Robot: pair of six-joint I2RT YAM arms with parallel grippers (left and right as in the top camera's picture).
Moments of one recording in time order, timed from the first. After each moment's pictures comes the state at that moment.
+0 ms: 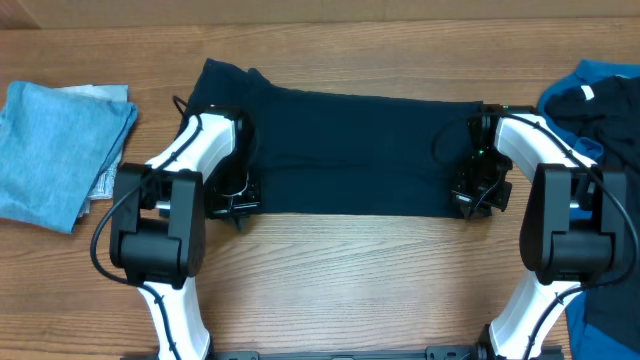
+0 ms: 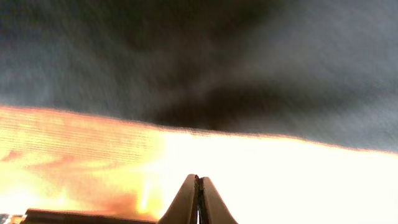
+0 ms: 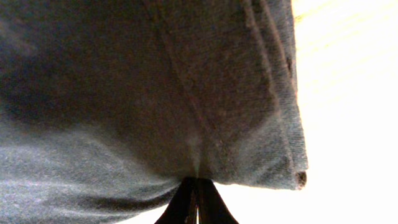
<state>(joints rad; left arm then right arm) -0.17 2.09 1.41 -1.34 0.07 -0.32 -0.03 2.04 1.33 -1.20 0.01 0.42</state>
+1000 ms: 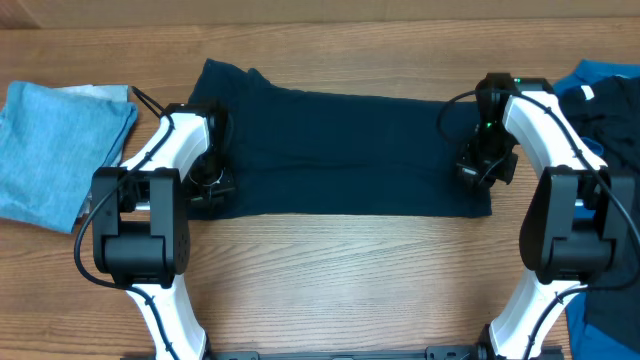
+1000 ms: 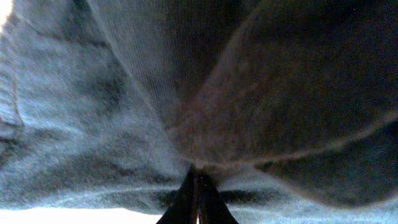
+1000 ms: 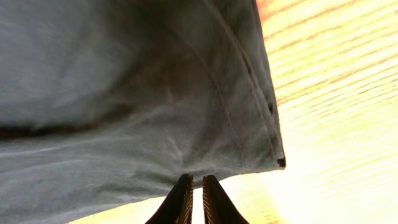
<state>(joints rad) -0.06 2.08 1.40 -1.13 -0.14 -0.41 -0.03 2.04 1.55 -1.29 0.00 0.39</state>
